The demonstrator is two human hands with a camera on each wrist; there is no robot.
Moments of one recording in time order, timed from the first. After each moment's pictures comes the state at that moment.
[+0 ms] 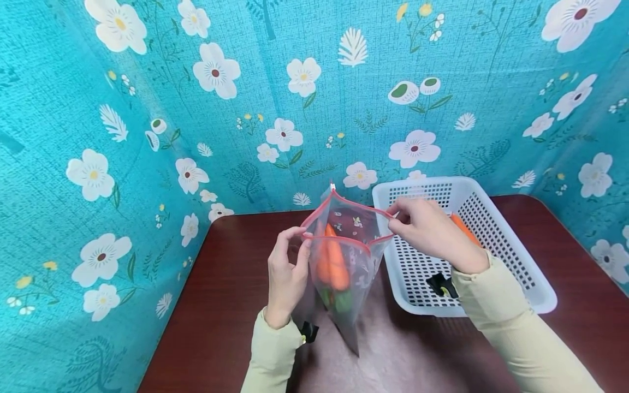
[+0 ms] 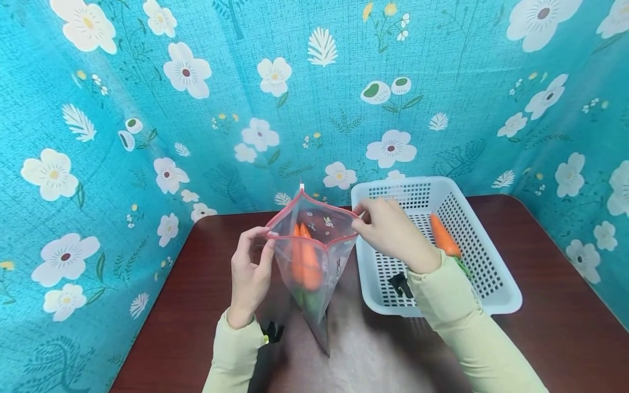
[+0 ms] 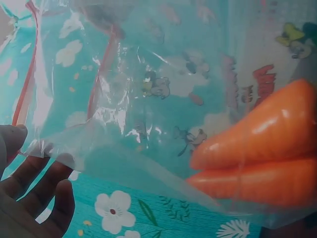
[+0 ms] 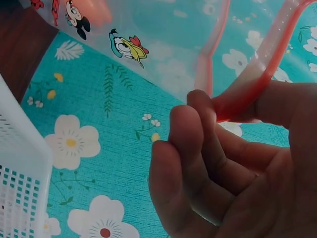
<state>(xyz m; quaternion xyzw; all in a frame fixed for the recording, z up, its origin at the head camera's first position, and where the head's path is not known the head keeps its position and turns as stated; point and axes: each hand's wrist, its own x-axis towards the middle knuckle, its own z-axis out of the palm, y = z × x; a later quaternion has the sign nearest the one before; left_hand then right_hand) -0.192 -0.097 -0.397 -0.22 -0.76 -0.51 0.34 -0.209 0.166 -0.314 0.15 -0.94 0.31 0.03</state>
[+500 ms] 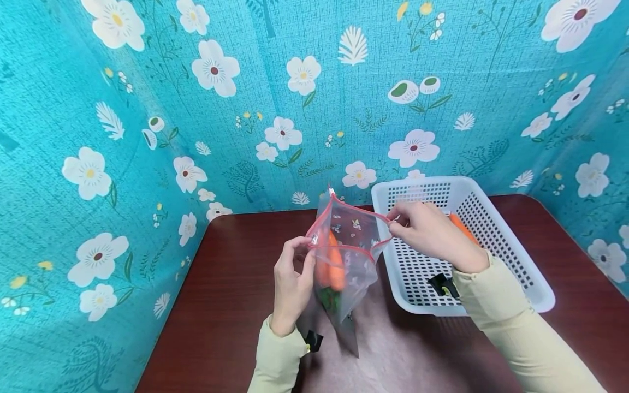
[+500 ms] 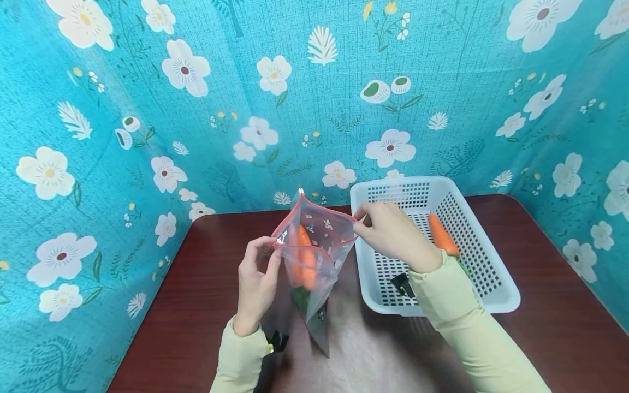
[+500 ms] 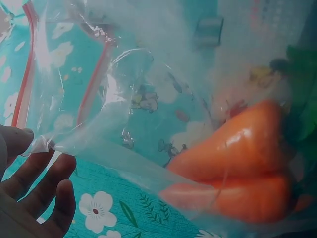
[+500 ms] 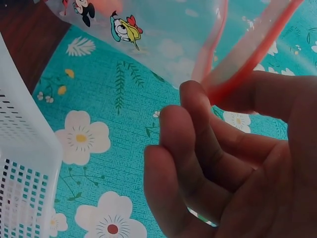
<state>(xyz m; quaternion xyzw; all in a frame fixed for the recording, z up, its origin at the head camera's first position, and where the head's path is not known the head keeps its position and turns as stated) -0.182 -0.092 -0.416 -0.20 -0.77 -0.52 0.31 -0.210 0.169 -0.321 0.16 -0.94 0.29 0.02</state>
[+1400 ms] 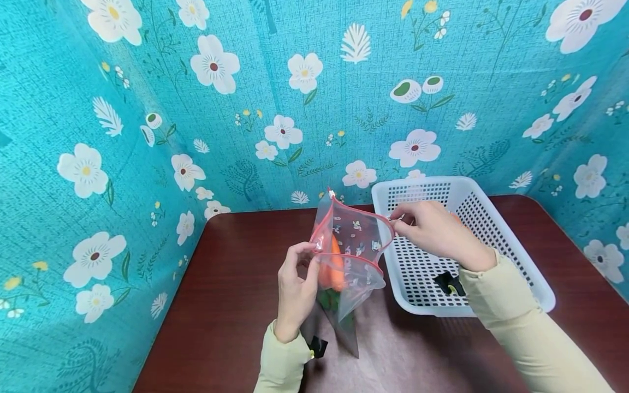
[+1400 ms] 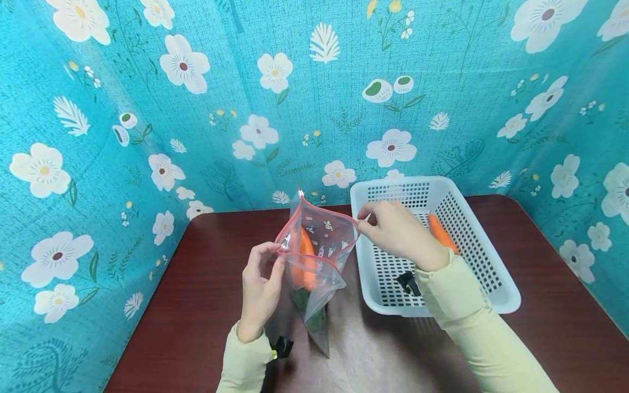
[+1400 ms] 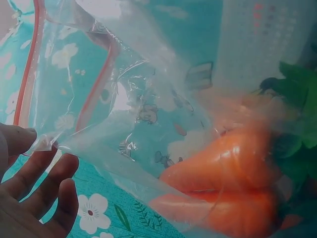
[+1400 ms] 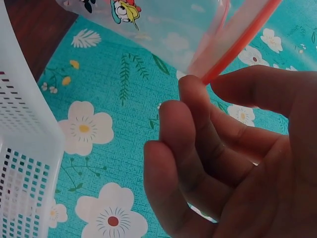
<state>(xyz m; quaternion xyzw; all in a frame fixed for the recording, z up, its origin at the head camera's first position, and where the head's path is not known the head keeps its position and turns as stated) -0.180 -0.089 -0.428 -0.20 -0.76 -0.55 0.29 -0.215 0.173 -0.320 0.17 -0.95 0.27 0.01</state>
